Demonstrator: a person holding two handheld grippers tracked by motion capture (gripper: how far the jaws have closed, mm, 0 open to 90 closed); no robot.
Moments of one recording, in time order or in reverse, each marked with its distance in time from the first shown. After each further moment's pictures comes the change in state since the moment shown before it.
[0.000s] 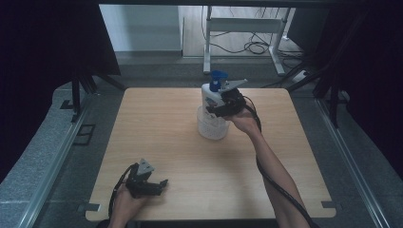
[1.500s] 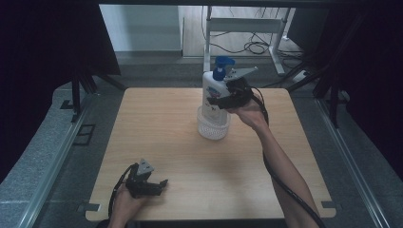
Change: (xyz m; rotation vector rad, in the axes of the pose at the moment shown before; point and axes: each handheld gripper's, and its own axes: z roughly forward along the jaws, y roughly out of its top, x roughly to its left) left arm 0.000 0.000 0.000 -0.006 0.000 -0.002; right arm 0.011 0.042 -0.053 -0.072 0.019 -0.005
